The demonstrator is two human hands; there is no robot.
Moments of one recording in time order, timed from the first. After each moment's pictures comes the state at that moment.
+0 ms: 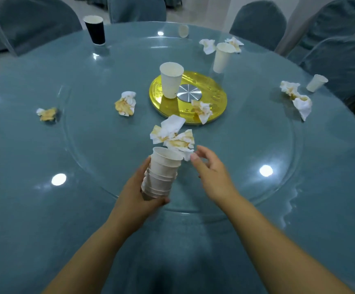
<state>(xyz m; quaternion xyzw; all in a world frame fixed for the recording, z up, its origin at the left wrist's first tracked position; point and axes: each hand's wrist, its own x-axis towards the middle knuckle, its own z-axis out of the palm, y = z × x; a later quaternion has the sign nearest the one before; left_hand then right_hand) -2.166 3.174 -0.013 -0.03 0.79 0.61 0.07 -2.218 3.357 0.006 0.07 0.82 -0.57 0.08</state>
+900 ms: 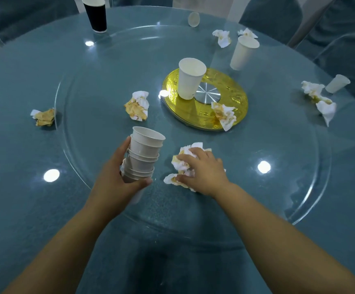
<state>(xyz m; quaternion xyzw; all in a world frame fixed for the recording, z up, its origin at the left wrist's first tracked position) -2.254 3.076 -0.020 -0.05 0.82 0.57 0.04 -2.317 3.298 -0.061 -0.12 0.98 -0.08 0.12</state>
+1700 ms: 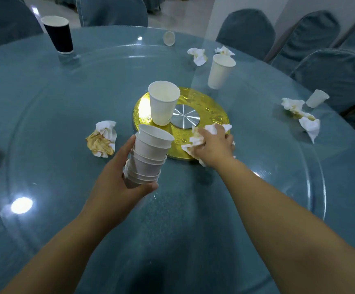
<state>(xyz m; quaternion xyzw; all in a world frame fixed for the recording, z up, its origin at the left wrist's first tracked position) -2.356 3.140 -0.020 0.03 0.81 0.58 0.01 -2.474 3.380 -0.057 0.10 0.98 -0.15 0.04</state>
